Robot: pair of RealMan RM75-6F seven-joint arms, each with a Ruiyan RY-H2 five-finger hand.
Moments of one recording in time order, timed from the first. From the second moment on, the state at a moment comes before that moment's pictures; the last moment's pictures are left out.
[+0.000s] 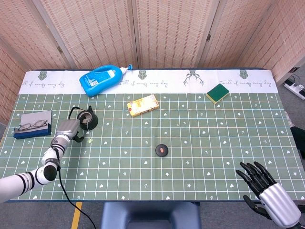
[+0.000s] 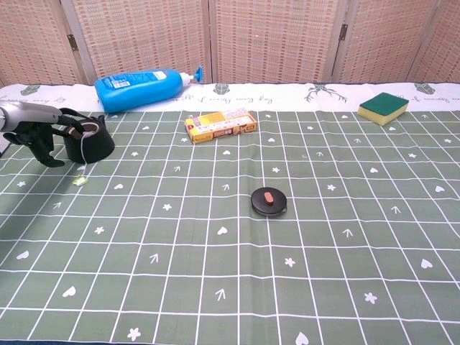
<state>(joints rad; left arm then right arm) -0.97 -1.35 -0.01 -1.31 0.41 0.65 0.43 0.01 -1.02 -0.17 -1.54 -2.02 1.73 0.11</state>
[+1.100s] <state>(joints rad) -0.68 -1.14 -0.04 -1.76 0.96 1.17 0.26 0.02 -1.02 -0.17 -1.55 -2.01 1.70 0.11</state>
